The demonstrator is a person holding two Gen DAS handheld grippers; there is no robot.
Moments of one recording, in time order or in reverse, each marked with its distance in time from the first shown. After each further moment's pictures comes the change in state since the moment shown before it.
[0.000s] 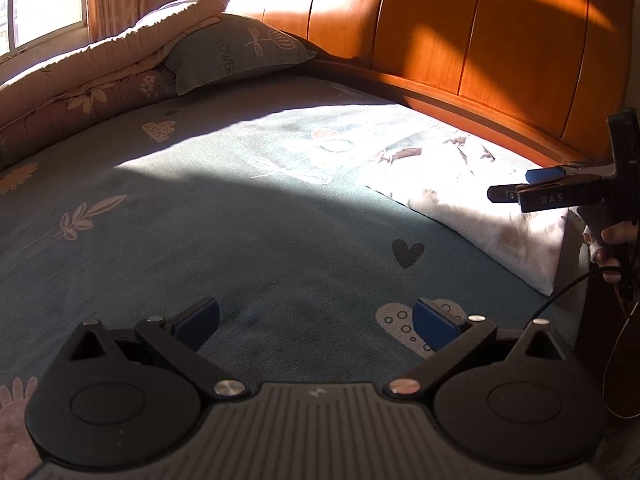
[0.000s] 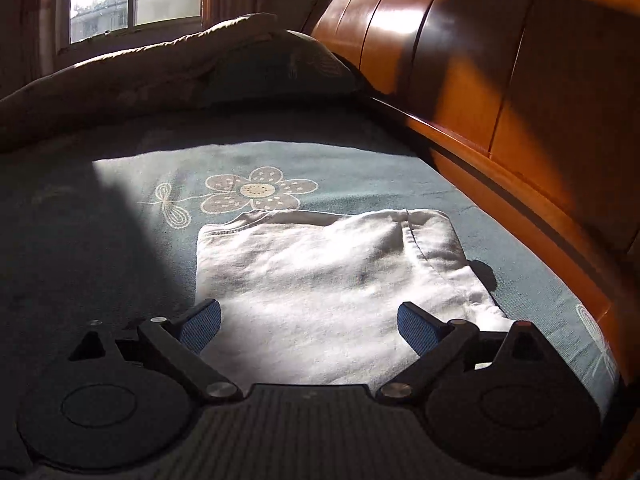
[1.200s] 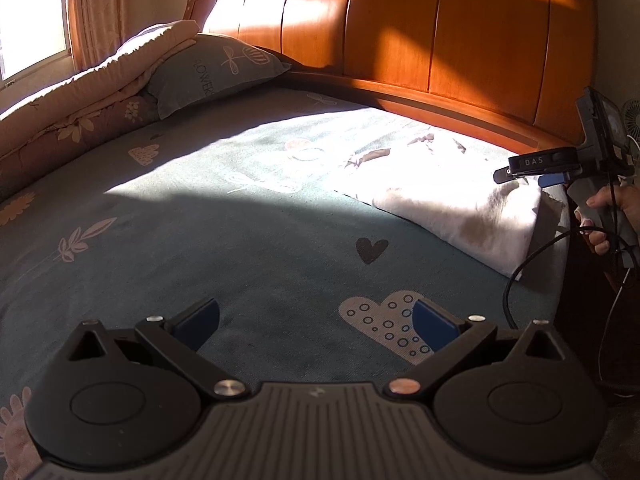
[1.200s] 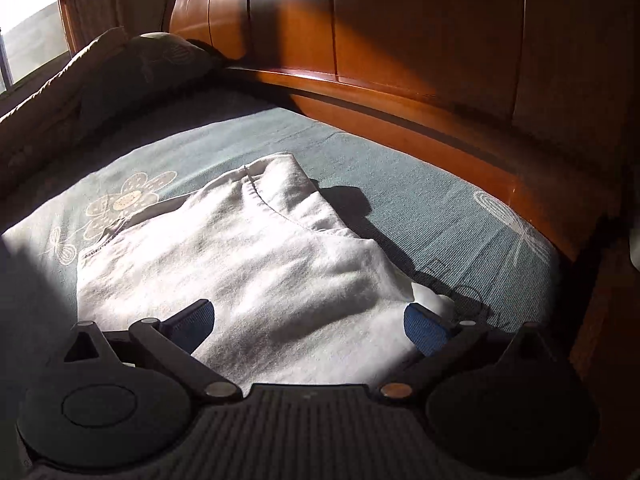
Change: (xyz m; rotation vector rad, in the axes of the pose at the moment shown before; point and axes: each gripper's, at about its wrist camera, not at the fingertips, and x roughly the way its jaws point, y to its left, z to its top) left arm -0.024 -0.033 -0.006 0.067 -0.027 -0.004; right arm -0.018 -0.079 -0.016 0.333 0.067 -0.161
